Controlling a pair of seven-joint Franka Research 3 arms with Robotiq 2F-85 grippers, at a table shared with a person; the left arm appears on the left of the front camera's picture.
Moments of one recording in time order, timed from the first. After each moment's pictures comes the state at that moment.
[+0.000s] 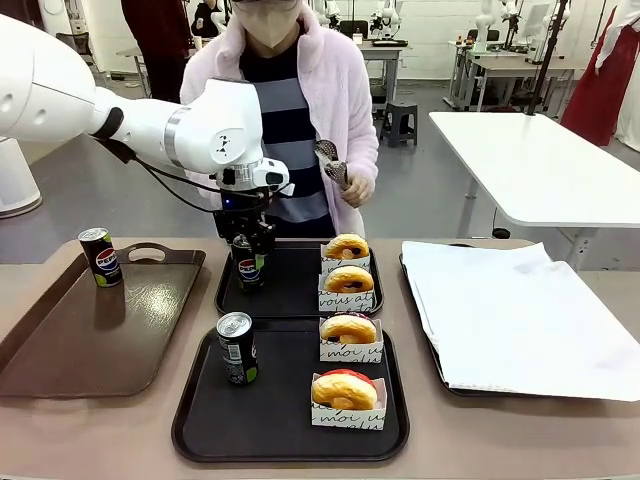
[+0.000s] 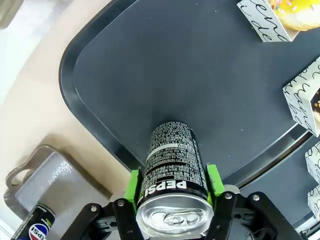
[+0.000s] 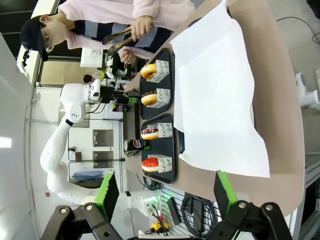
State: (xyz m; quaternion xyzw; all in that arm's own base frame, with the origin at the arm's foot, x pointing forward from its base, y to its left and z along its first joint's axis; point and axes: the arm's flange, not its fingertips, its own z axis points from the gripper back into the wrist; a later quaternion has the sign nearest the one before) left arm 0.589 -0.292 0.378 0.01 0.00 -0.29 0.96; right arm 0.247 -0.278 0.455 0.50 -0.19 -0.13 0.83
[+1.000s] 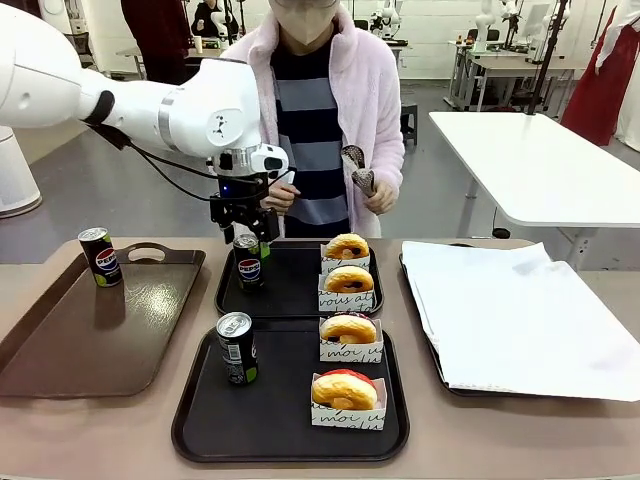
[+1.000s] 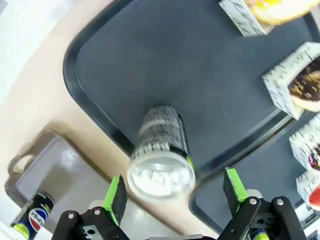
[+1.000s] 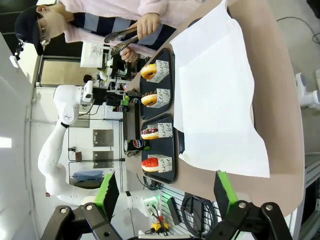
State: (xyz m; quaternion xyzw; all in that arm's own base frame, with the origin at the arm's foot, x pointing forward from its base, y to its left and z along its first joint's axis) left arm 0.574 -0.291 0.418 -0.01 0.01 -0.29 0.96; right arm 0.247 -0.278 0.455 0.50 -0.19 -0.13 0.83
